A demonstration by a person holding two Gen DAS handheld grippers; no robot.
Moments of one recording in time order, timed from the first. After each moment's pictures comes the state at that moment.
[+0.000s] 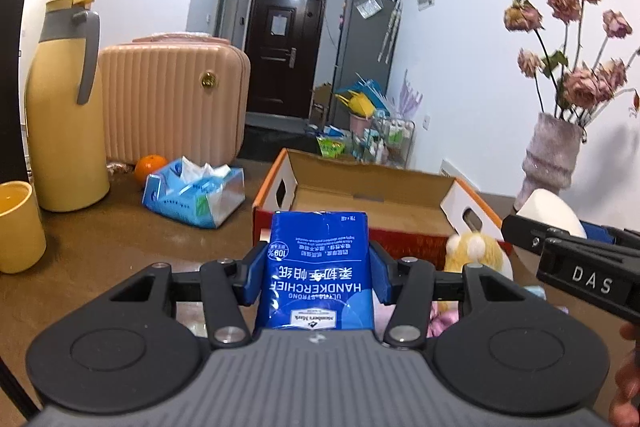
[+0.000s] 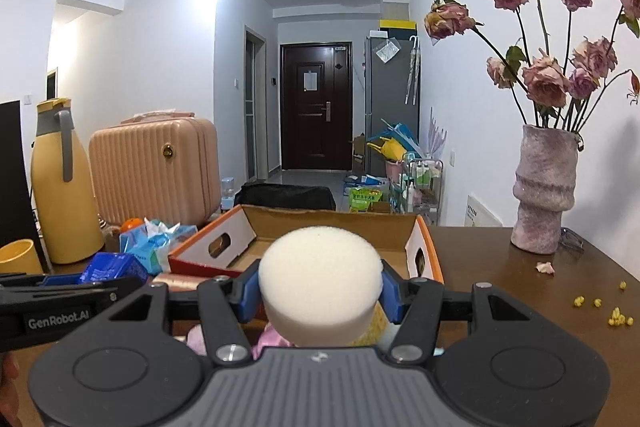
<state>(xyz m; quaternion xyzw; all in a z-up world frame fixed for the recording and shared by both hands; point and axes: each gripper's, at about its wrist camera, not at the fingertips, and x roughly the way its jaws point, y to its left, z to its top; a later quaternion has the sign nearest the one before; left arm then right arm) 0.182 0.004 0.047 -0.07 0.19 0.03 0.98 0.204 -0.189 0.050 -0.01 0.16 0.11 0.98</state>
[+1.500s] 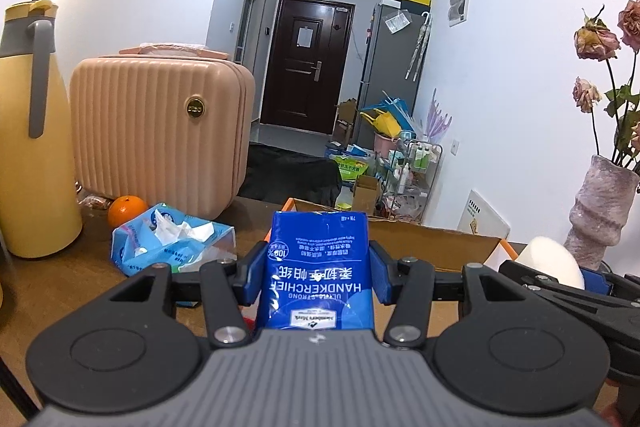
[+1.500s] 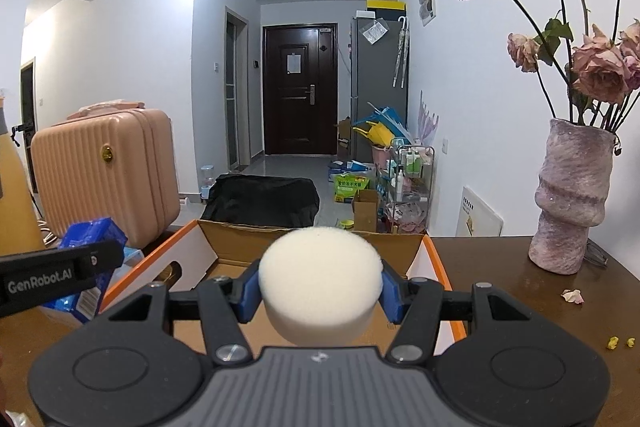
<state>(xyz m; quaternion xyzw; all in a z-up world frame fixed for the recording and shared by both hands) 0.307 0.011 0.059 -0.09 0.18 0.07 0.98 0.341 -0.171 0.047 -0.01 0.19 0.09 0.98</state>
